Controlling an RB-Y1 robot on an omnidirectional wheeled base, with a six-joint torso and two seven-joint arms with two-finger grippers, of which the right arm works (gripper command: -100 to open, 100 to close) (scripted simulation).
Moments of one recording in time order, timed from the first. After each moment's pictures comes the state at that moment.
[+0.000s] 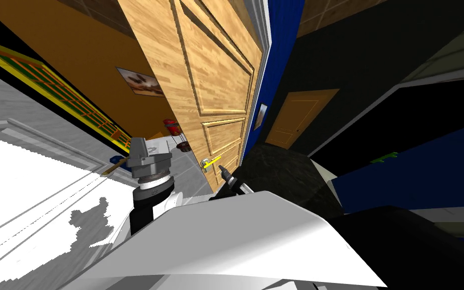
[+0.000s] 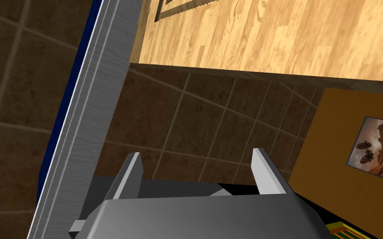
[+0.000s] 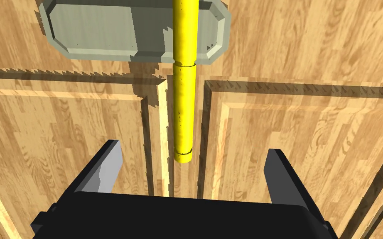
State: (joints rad) arm 0.19 -0.18 0.62 -1.55 0.43 -0.32 -0.46
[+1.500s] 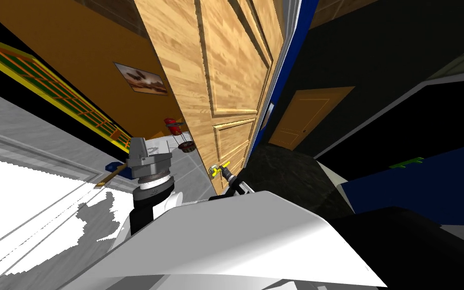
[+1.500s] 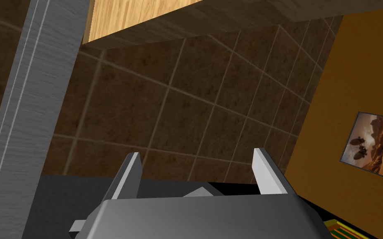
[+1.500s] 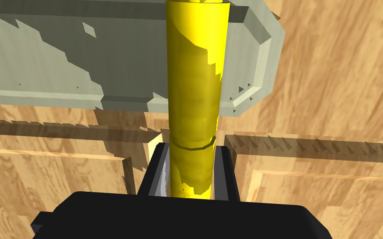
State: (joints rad) arm 0.16 -0.15 0.58 -1.50 0.41 -0.30 -0.44
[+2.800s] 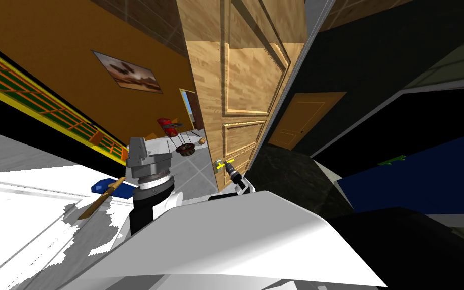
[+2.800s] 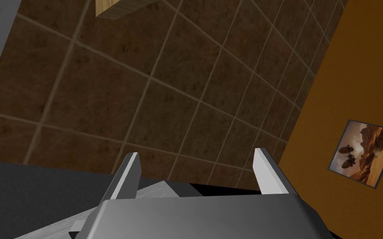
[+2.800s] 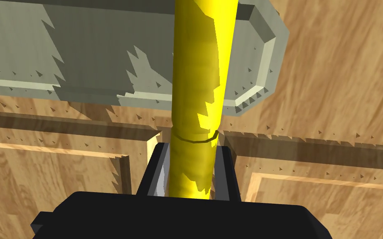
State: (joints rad) arm 0.10 -0.08 0.44 -1.42 0.37 -0.29 -0.37
